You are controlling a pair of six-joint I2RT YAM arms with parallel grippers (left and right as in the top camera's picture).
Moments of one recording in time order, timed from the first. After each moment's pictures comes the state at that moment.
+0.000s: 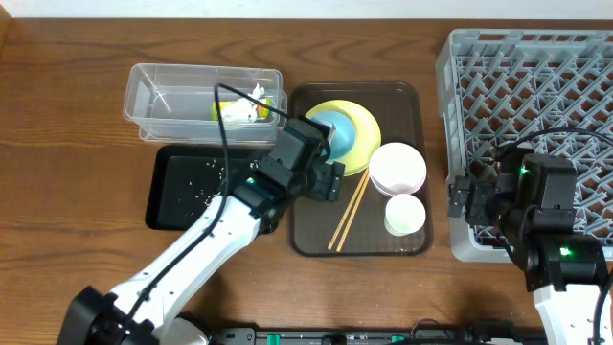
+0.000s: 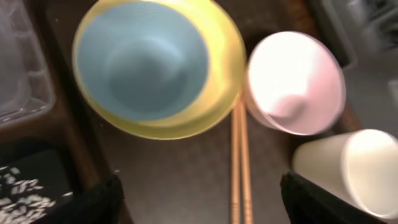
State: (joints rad) left arm -0.61 1.44 1.00 -0.44 0.10 -0.30; right arm -0.01 0.93 0.85 -0.80 -0.09 0.13
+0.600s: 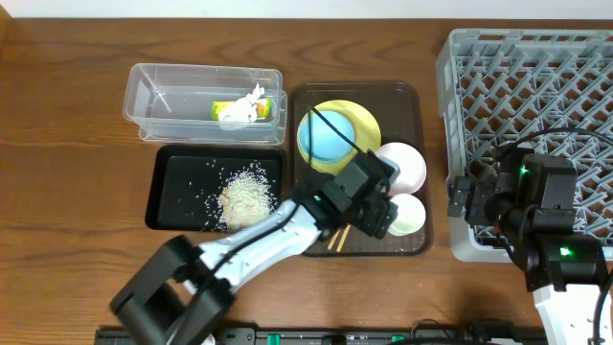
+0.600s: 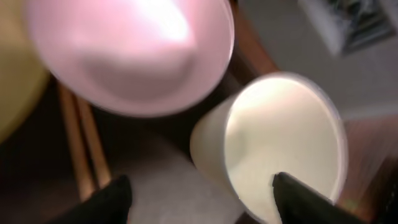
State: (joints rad) left arm -0.86 1.71 1.00 -0.22 0.22 -0.34; right arm -0.01 0.93 0.85 -0.80 -0.09 0.13
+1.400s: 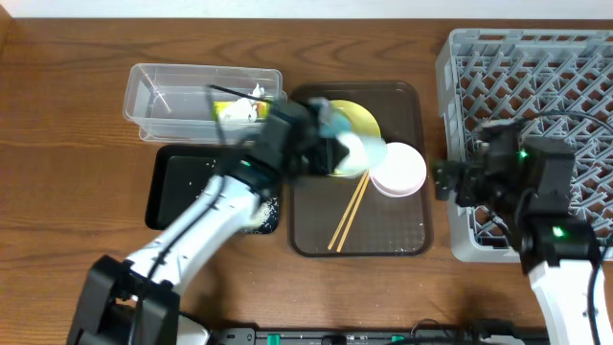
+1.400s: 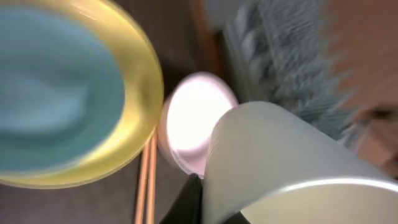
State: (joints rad) left arm -0.46 1.55 1.00 -0.13 0.54 -0.62; right arm -0.01 1.04 0.85 -0.61 -0.37 0.04
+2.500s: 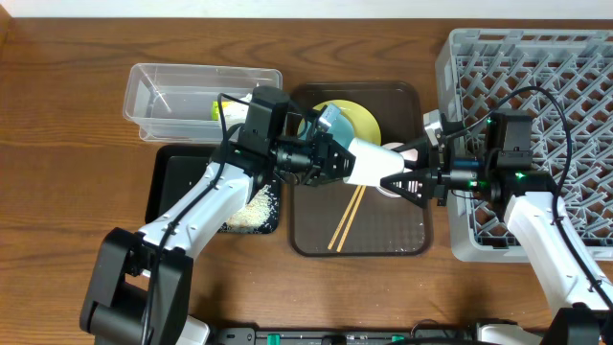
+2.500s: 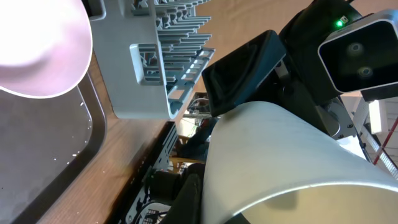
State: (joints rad) left arm -0.40 1.65 1.00 0.00 1.24 -0.91; right arm 0.01 1.40 0.85 -0.33 -1.40 -0.30
